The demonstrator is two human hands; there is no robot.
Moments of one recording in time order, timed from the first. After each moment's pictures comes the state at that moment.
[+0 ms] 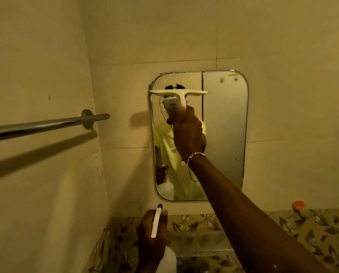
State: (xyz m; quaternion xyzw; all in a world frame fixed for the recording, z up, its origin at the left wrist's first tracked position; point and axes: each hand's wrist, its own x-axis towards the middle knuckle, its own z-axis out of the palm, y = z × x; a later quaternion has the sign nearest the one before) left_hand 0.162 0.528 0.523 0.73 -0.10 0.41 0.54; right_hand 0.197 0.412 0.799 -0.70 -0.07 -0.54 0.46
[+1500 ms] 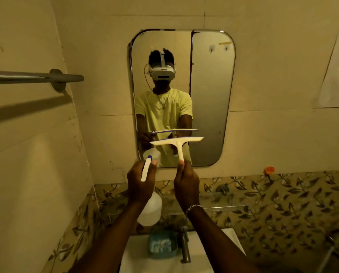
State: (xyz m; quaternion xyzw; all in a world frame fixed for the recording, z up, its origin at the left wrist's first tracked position) left_hand 0.183 0.501 0.558 0.72 -0.15 0.42 0.54; right_hand 0.165 0.367 0.549 -0.79 0.02 -0.44 0.42
